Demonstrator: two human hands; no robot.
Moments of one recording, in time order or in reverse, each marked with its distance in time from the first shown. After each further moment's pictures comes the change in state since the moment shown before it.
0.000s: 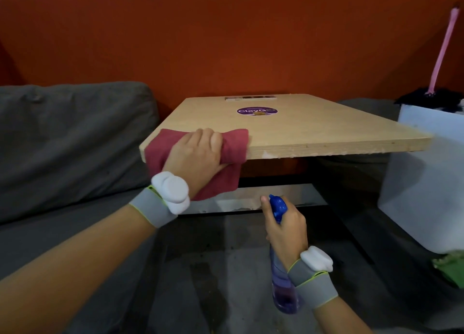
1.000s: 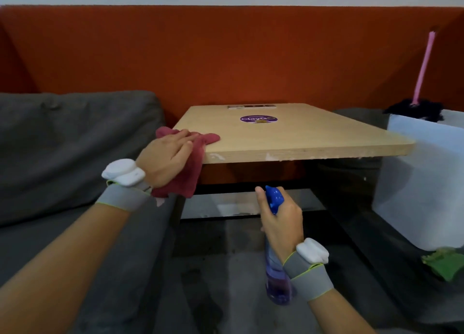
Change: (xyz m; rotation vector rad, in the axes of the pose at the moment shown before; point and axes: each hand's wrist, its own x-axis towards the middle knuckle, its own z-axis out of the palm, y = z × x) left_hand -0.029 -0.074 -0.030 -0.645 -0.436 -0.322; right_hand -0.004 -0.053 -0.006 0.024 0.050 -0.041
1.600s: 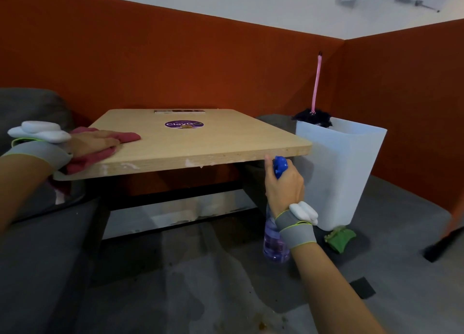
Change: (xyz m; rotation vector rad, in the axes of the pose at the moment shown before) left_hand 0.241 -0.217 0.162 -0.411 -0.401 -0.048; right_hand 0.086 0.048 -0.127 -0.319 0.313 0.187
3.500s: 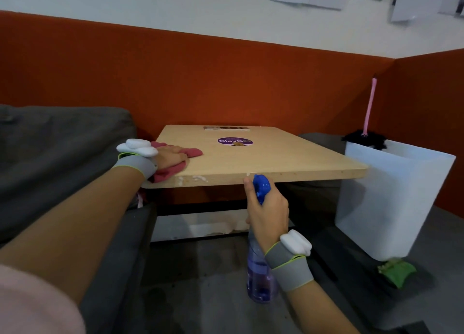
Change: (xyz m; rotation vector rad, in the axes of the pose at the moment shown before) left_hand -0.220 0.277 0.008 0.365 0.089 -0.072; right_hand -0.086 -0.105 0.059 0.264 -0.191 -0.137
